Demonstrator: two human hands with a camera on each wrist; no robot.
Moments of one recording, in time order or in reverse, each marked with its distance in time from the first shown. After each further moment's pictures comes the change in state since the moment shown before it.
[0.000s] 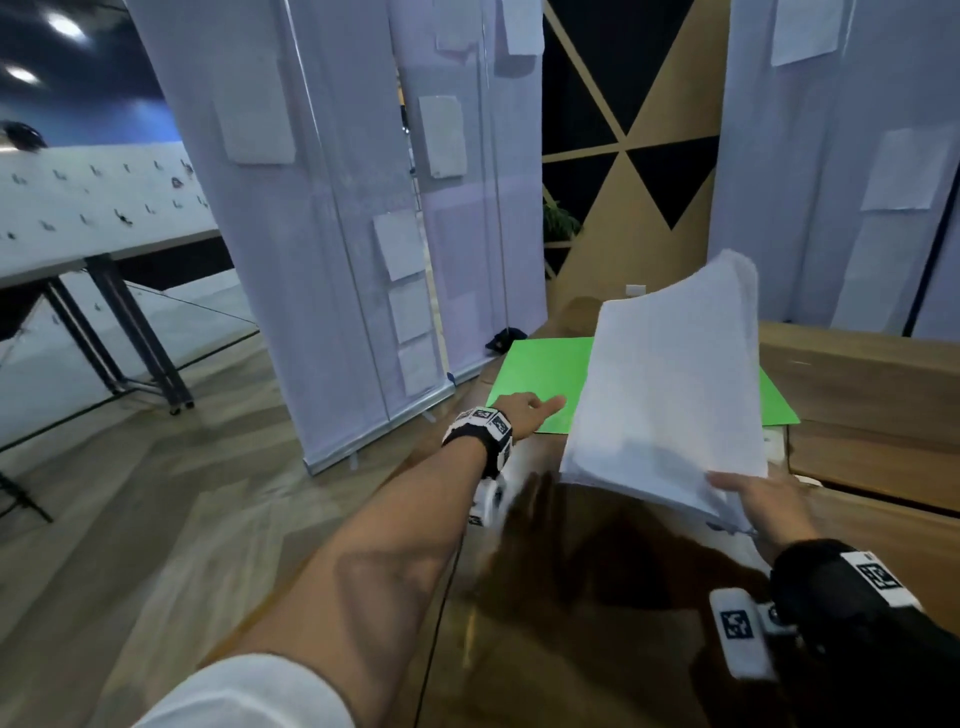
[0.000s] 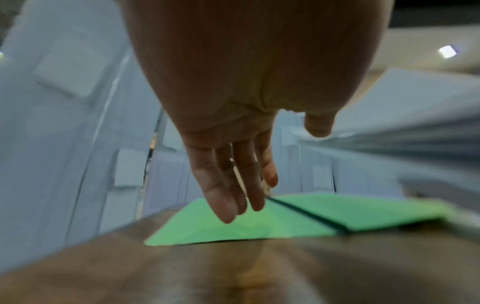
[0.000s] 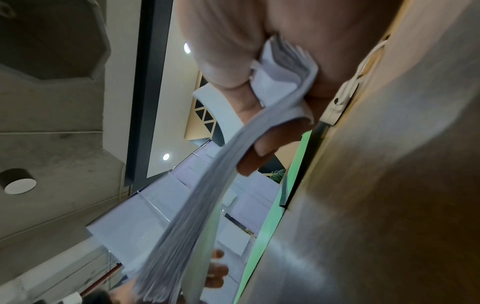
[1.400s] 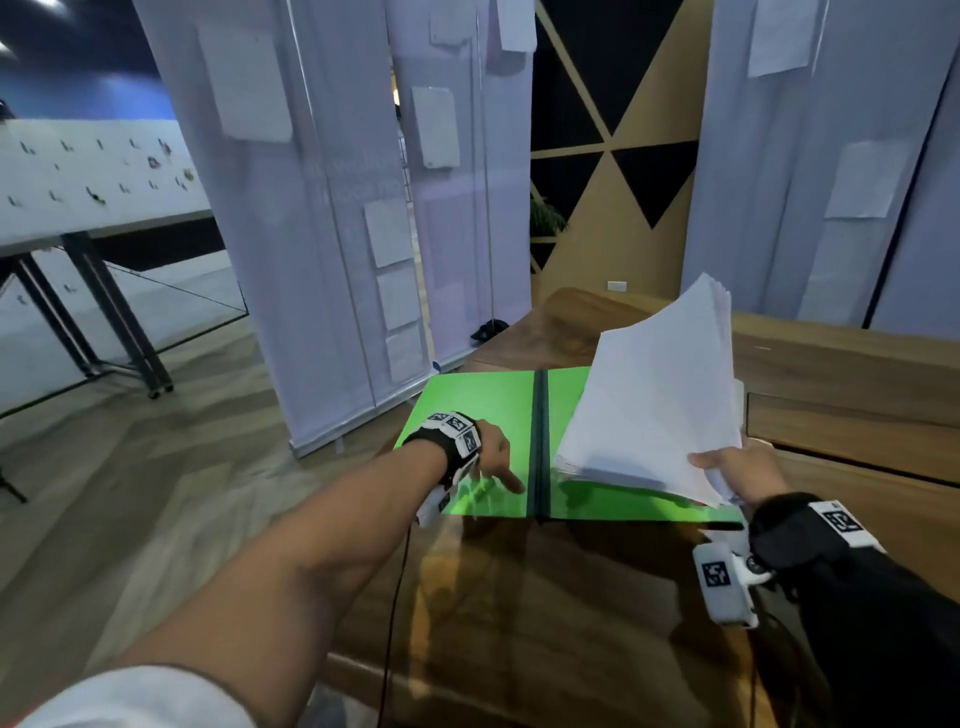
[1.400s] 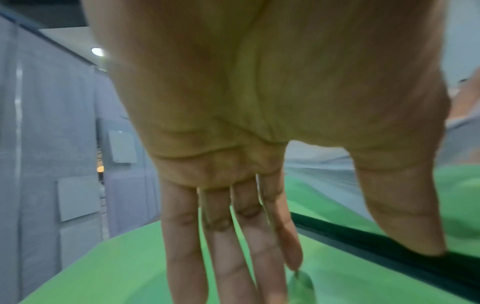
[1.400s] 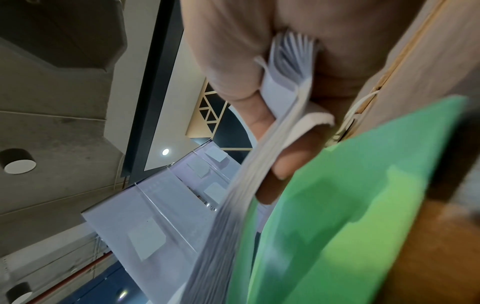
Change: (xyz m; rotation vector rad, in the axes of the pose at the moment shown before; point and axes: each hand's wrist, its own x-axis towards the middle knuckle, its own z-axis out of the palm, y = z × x) left_hand -0.059 -0.052 0.016 0.487 -0.325 0.025; right_hand -0.042 -0.014 -0.023 -0.258 0.036 0.032
